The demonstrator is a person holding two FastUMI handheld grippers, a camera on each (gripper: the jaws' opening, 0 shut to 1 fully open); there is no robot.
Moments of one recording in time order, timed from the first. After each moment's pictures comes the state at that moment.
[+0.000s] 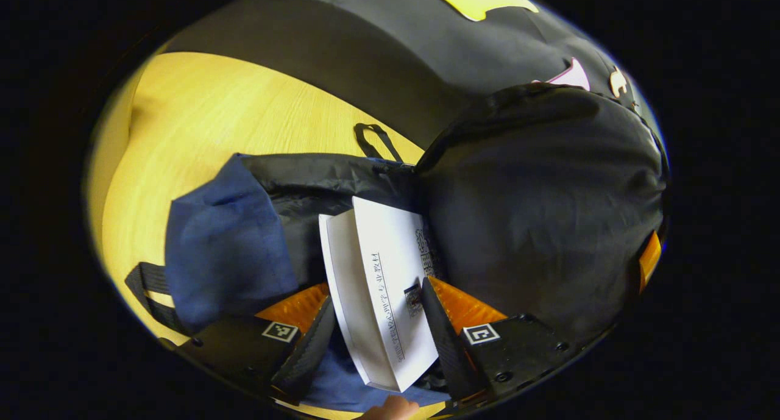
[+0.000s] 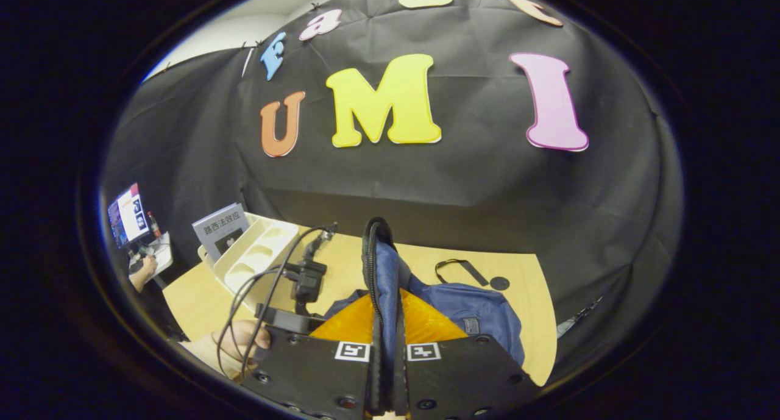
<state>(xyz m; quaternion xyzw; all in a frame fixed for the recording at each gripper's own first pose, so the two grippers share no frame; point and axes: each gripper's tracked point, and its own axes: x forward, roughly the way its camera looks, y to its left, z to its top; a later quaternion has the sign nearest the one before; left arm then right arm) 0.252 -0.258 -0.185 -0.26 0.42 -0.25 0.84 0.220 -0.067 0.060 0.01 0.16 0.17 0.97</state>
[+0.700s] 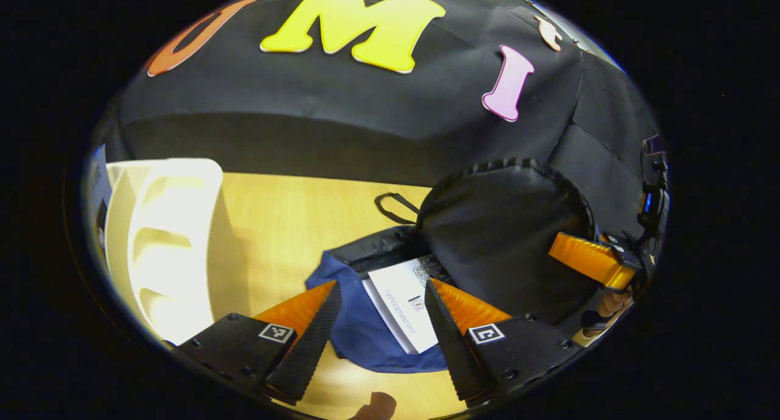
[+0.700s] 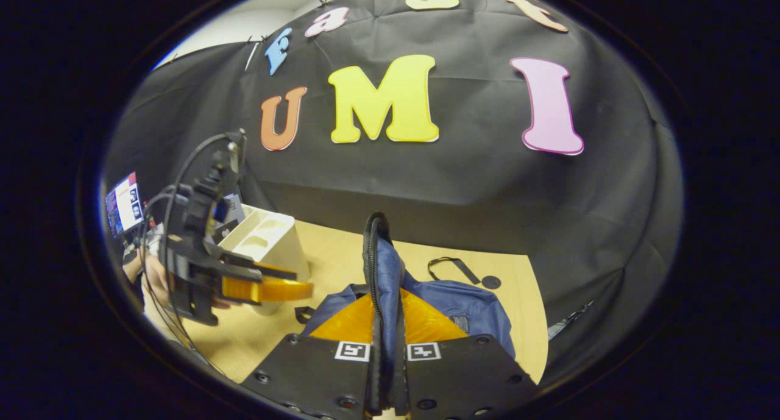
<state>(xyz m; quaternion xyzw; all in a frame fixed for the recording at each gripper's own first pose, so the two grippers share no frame) 0.229 -0.153 -0.052 -0.07 0.30 -0.20 0.93 0.212 -0.076 0.056 -0.01 0.15 0.16 0.98</state>
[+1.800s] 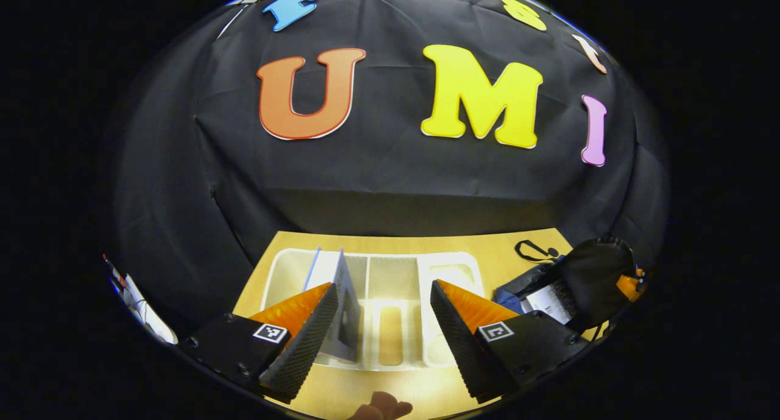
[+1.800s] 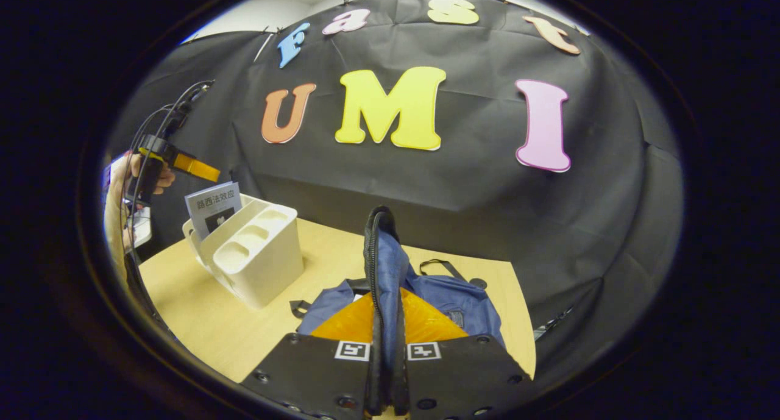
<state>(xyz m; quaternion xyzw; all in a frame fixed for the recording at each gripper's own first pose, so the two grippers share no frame) 0.229 0.144 0.072 0.03 0.25 0.04 0.97 0.173 -0.055 0.047 -0.05 0.13 0.12 0.98</state>
